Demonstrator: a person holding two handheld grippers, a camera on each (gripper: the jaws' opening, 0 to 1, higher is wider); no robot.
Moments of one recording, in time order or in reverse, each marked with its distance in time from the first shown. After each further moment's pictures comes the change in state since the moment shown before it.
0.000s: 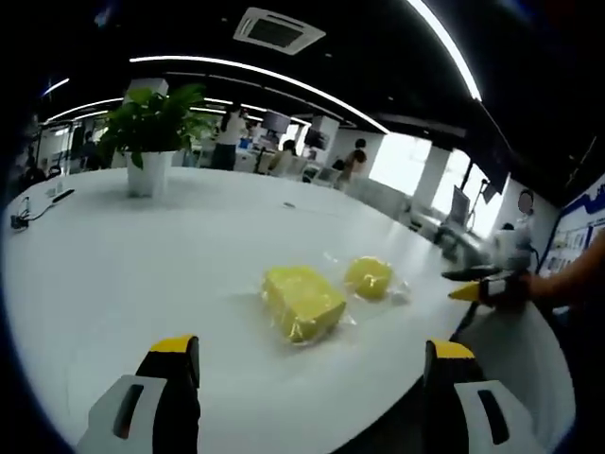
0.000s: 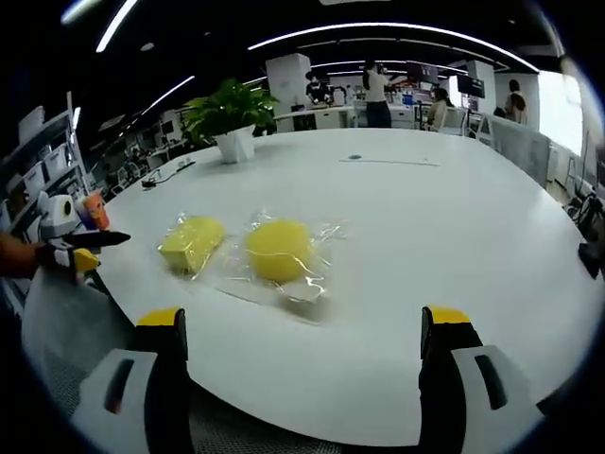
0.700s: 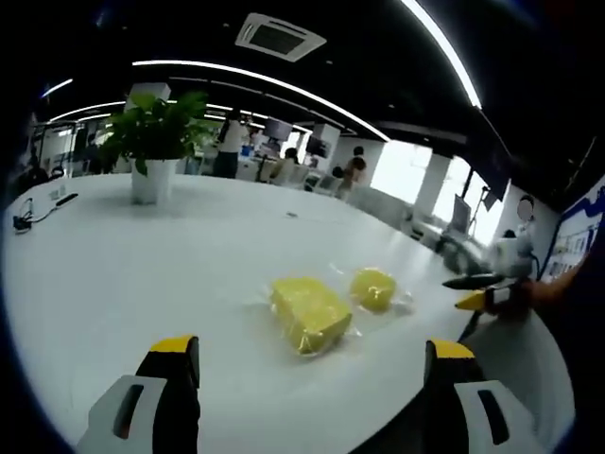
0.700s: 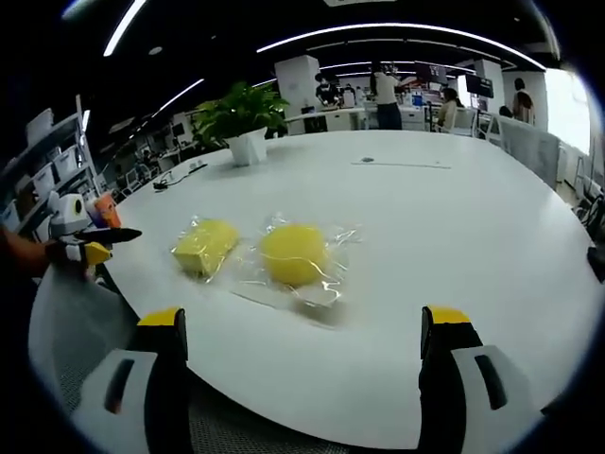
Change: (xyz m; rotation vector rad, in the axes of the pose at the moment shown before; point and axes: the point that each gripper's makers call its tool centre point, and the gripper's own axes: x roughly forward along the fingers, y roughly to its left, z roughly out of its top) left arm -0.008 0.016 0.015 -0.002 -0.065 0.049; right arm -0.001 0.016 0.005 -0.014 -0.004 0.066
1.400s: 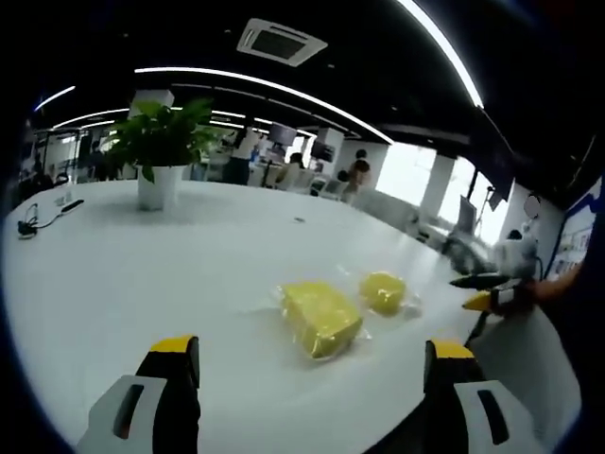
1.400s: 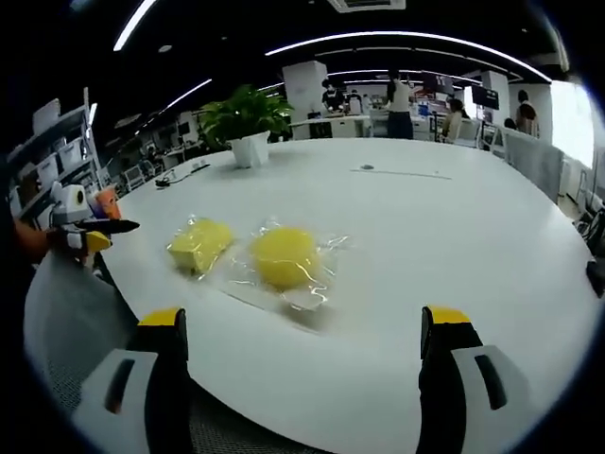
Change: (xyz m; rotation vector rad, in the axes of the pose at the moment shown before) left arm 0.001 0.005 0.002 0.010 -0.014 0.011; right arm 0.001 -0.013 0.001 -0.045 -0.026 0.009
